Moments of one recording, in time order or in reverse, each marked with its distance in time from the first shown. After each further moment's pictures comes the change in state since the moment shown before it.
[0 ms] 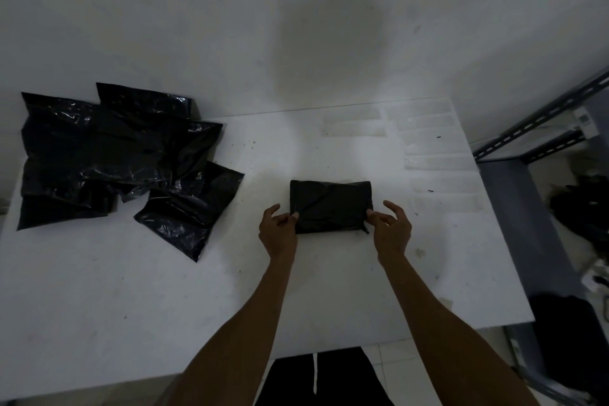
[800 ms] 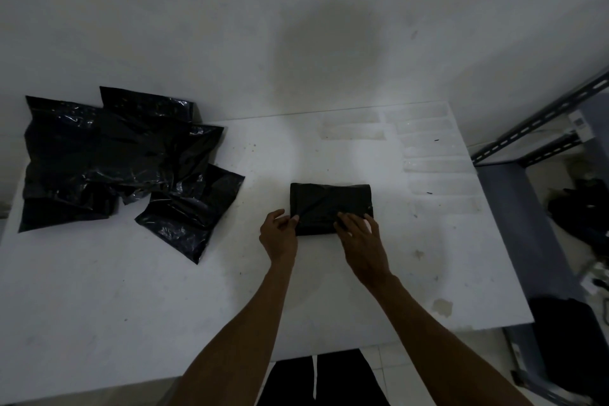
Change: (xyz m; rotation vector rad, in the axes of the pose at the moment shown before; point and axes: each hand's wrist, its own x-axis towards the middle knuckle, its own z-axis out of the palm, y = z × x) left_hand -0.002 -0.001 0.002 0.030 0.040 0.036; right_hand -0.025 0.033 0.012 -1.069 -0.282 -1.175
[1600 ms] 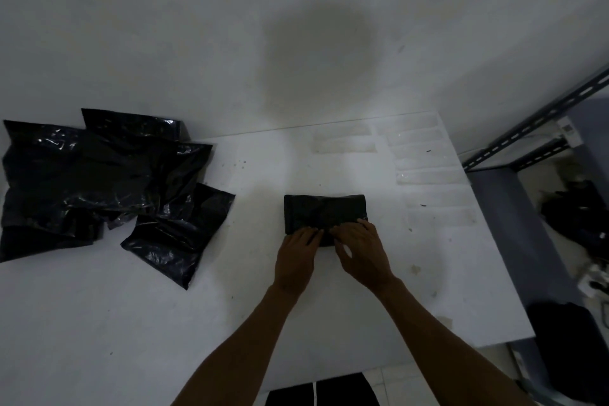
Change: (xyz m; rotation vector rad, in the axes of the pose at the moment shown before) left_hand -0.002 -0.023 0.019 0.788 -0.369 1.098; right_hand 0.027 0.022 -0.017 0.245 0.158 0.009
